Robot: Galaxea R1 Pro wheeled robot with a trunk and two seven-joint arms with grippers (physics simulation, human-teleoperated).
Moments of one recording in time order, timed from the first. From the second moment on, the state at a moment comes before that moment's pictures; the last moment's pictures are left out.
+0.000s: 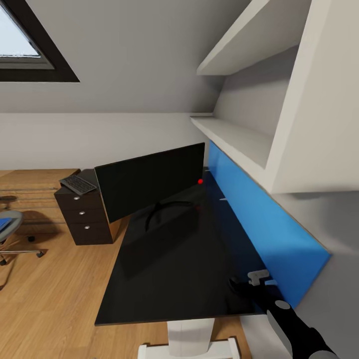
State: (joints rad) left arm -0.07 0.03 0.02 -0.60 0.26 -0.22 0.27; right arm -0.47 -0.17 0.12 -0.64 -0.15 -0.01 0.23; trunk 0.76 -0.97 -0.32
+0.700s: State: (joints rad) left arm -0.07 0.03 0.02 -0.60 0.26 -0.22 0.27; right arm -0.47 -0.17 0.12 -0.64 -0.15 -0.01 0.23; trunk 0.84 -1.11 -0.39
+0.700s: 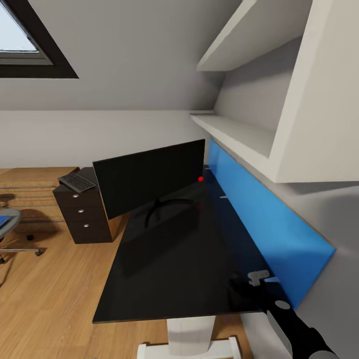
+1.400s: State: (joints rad) left arm -0.07 0.03 0.02 -0.60 0.26 -0.22 0.27; right arm -0.47 -0.17 0.13 -0.64 -0.15 0.00 0.23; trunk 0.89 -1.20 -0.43
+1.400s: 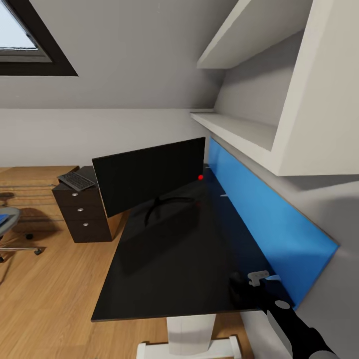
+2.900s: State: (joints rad) left arm -0.07 0.03 0.02 -0.60 0.26 -0.22 0.27; right arm -0.47 -0.17 0.12 -0.65 -0.15 0.00 0.23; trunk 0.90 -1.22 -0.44
